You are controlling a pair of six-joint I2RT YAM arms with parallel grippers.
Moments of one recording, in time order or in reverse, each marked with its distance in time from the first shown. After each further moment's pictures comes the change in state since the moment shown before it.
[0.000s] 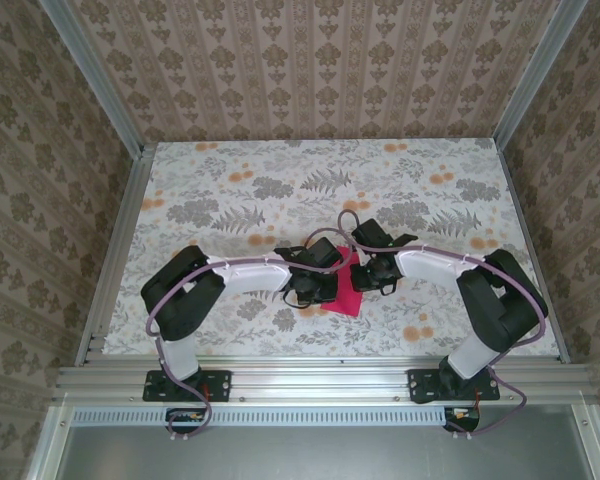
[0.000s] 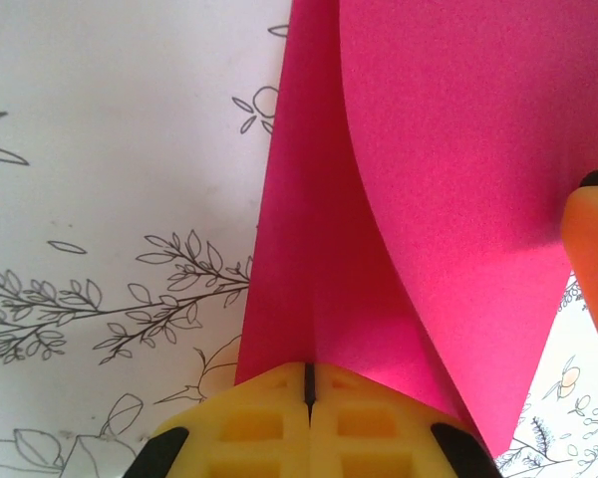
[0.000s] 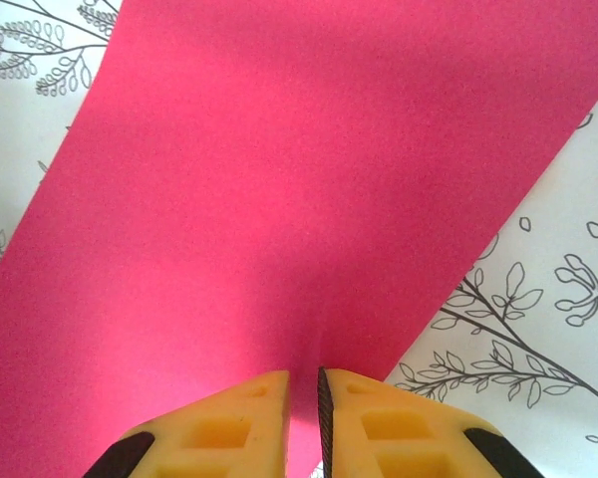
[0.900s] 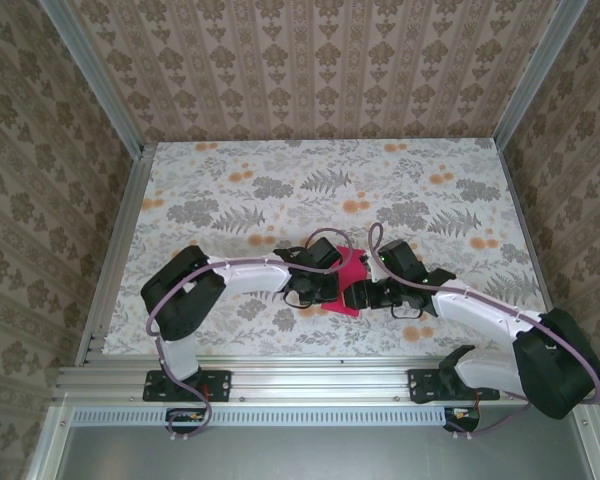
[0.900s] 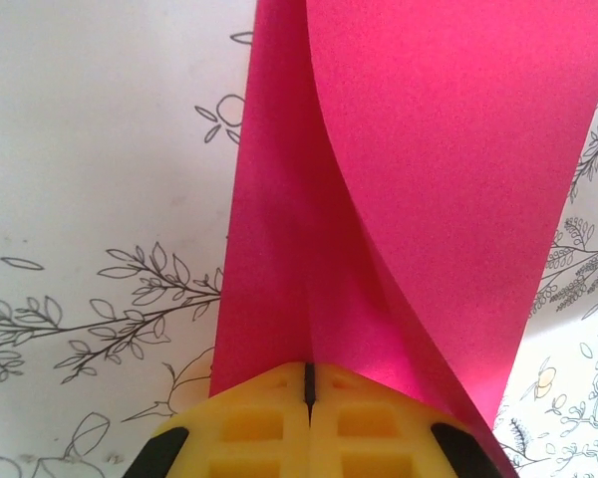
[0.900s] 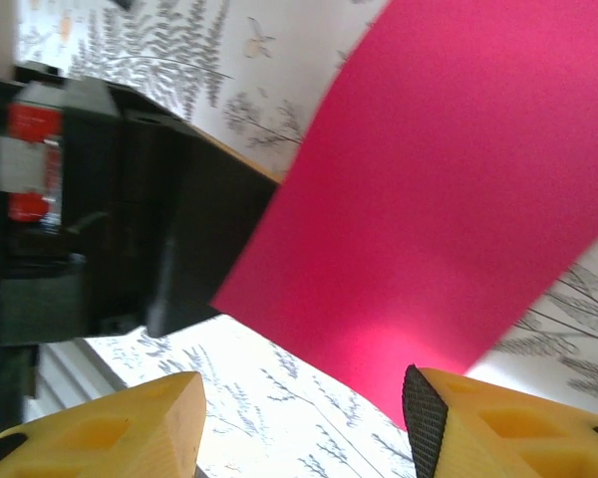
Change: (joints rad) left arm 0.003 0.000 -0.015 0.052 0.023 -0.005; right arm 0.008 -0.412 -0.324 0.248 -0.323 0.108
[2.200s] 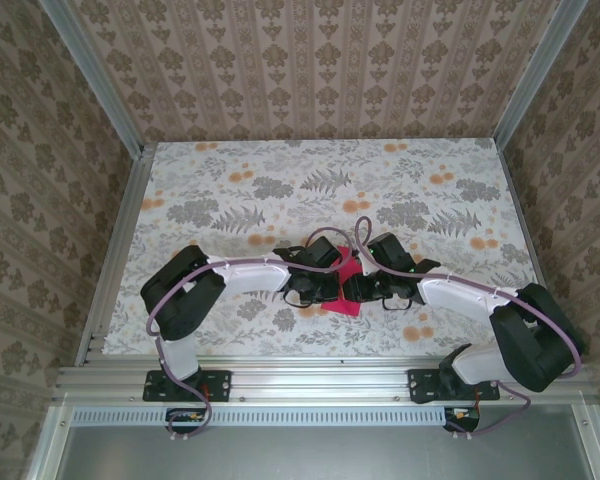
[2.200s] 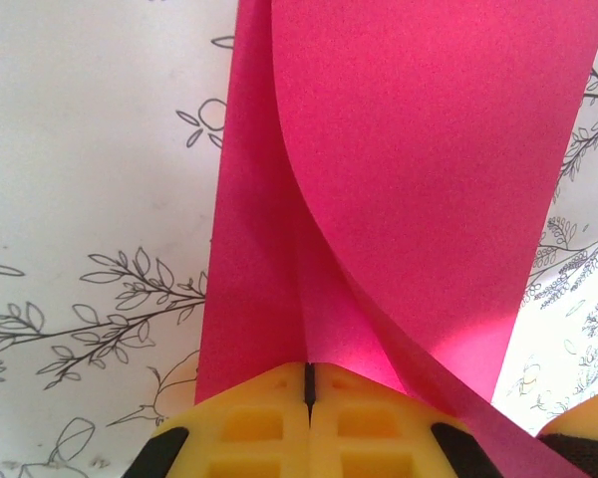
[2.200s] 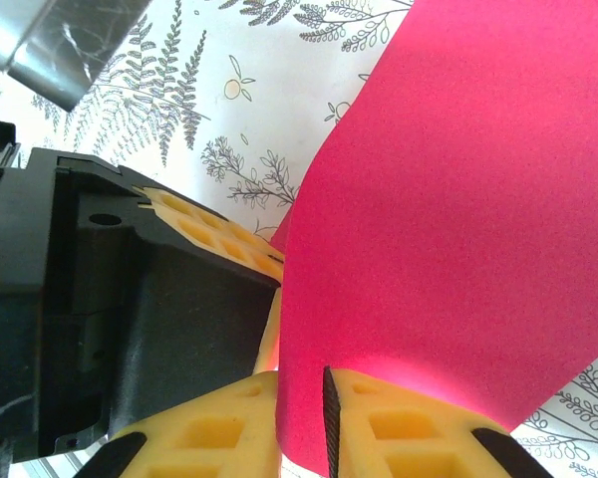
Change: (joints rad) left arm 0.005 0.000 0.000 0.011 0.019 0.000; right arm 0.007 0.157 0.077 0.038 0.038 -0.017
